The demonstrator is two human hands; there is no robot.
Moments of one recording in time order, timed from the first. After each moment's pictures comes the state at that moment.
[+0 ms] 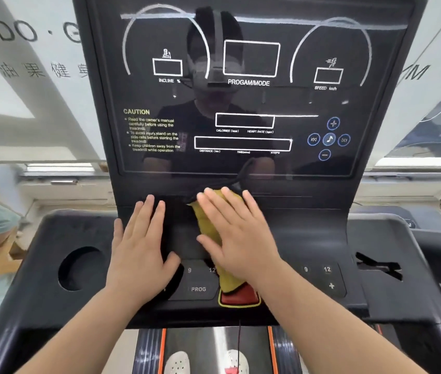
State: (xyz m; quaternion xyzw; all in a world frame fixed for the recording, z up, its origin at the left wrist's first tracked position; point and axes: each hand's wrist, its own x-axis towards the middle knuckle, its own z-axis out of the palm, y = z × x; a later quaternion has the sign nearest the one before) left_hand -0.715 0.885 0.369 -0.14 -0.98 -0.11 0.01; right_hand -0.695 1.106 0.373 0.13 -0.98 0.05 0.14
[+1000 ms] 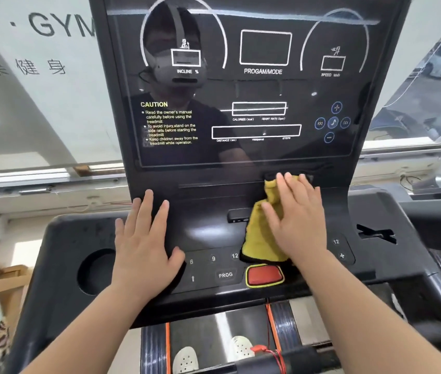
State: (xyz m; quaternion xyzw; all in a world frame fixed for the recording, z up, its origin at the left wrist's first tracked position) left_hand -0.728 0.839 0.361 -0.19 -0.97 -0.16 0.00; right_hand -0.675 1.135 0.368 -0.15 -0.97 0.06 0.19
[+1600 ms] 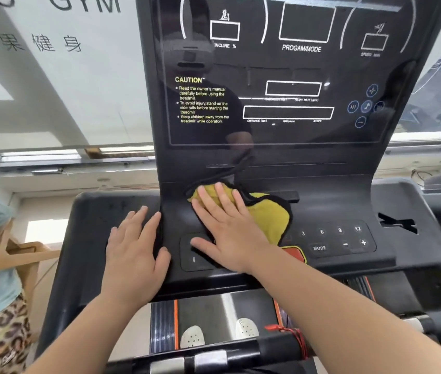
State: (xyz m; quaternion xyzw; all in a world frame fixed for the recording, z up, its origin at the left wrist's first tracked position) left_hand -0.706 0.770 0.337 -0.16 -0.97 -0.18 -0.01; right_hand -0.694 0.999 0.345 0.14 -0.99 0.01 -0.05
